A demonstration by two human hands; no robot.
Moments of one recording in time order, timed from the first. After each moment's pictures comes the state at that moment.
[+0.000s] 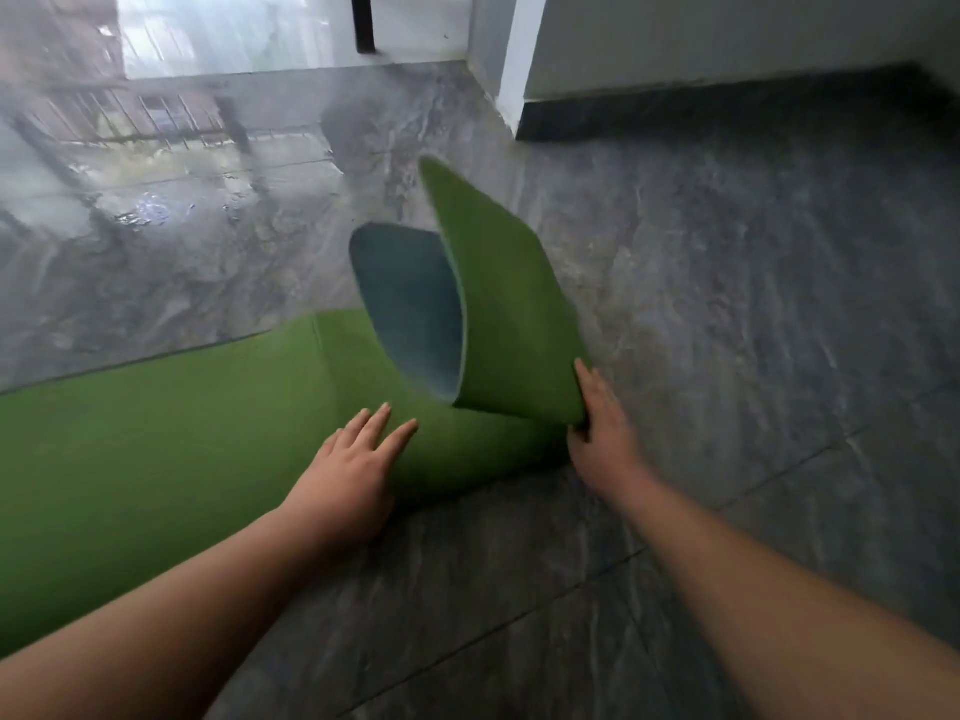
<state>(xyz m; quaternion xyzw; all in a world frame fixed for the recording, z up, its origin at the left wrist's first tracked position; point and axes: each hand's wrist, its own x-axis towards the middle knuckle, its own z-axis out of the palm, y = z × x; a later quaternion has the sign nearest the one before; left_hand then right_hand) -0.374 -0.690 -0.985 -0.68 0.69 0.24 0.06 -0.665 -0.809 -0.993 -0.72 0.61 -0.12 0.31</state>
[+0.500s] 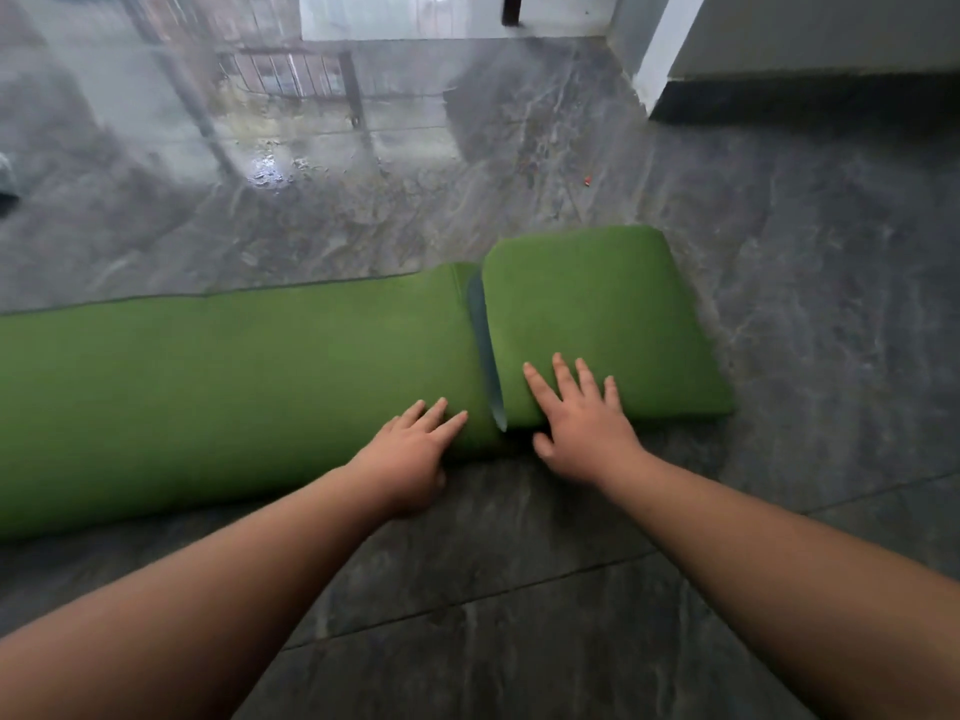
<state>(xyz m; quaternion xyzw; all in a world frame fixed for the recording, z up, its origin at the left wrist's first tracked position) -0.320 -0.602 -0.989 -0.69 0.65 0.30 0.10 -0.526 -0.728 -0.981 -0.89 0.41 0.19 0.08</state>
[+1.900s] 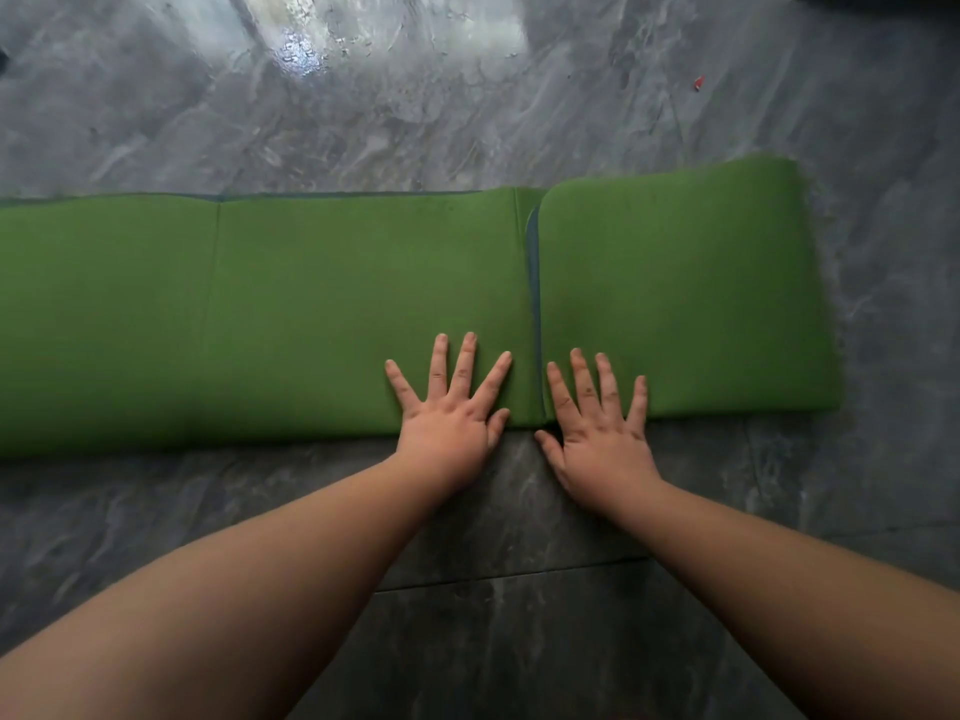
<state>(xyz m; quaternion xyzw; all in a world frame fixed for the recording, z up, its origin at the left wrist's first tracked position) -0.338 -0.604 -1.060 -0.80 0.56 0.22 0.08 -0.516 -0.689 -1.063 -0.90 0.39 0.17 0.09</state>
